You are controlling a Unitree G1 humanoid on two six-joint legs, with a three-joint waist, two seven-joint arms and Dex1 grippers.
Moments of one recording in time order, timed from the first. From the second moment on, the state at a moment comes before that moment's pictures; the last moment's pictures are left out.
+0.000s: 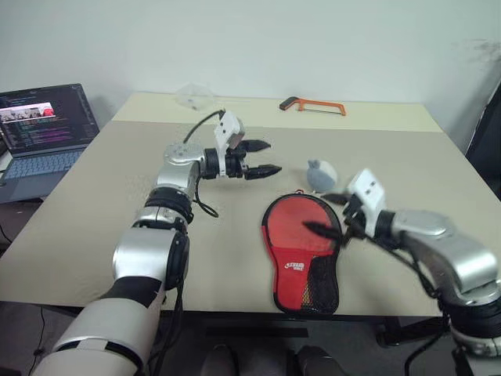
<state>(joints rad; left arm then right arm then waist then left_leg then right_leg) -1.12 0.32 0.07 1.00 -0.10 0.01 -1.36 -0.54 -0.60 -0.05 -0.40 0.42 0.92 0.71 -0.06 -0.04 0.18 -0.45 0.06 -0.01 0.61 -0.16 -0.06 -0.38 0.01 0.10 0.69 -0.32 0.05</state>
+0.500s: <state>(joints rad) -0.75 0.15 -0.15 0.54 -0.01 0.18 -0.94 -0.92 -0.37 -0.10 0.45 0.22 0.58 0.37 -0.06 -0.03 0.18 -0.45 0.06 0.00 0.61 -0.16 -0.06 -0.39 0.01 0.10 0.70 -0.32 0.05</state>
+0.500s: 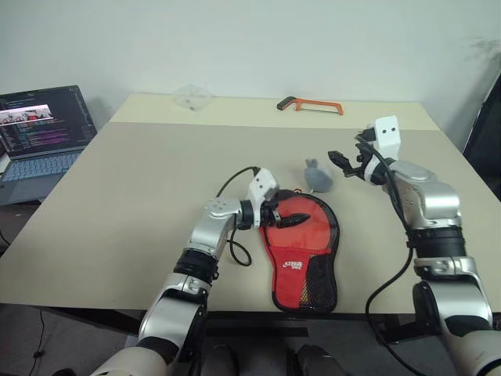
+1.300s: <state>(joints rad) -0.71 0.10 -0.22 0.41 0.00 0.41 -0.77 -1.04 -0.26 -0.12 0.76 0.23 0.48 0.42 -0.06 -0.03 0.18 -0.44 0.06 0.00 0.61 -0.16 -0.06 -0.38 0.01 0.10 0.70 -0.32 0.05</state>
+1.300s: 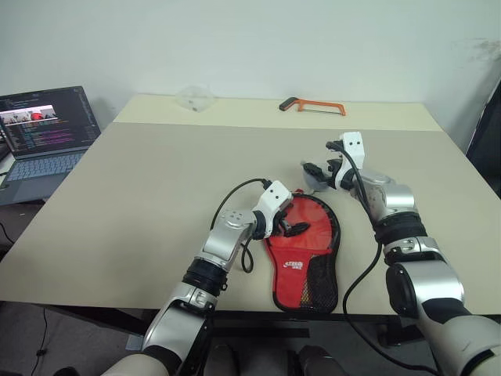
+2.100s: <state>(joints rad) -0.71 0.10 -0.25 0.40 0.00 0.43 -0.75 -1.07 -0.27 -0.01 0.92 0.08 0.27 0.49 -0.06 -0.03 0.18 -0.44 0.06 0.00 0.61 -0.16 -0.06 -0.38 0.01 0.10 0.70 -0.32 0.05</state>
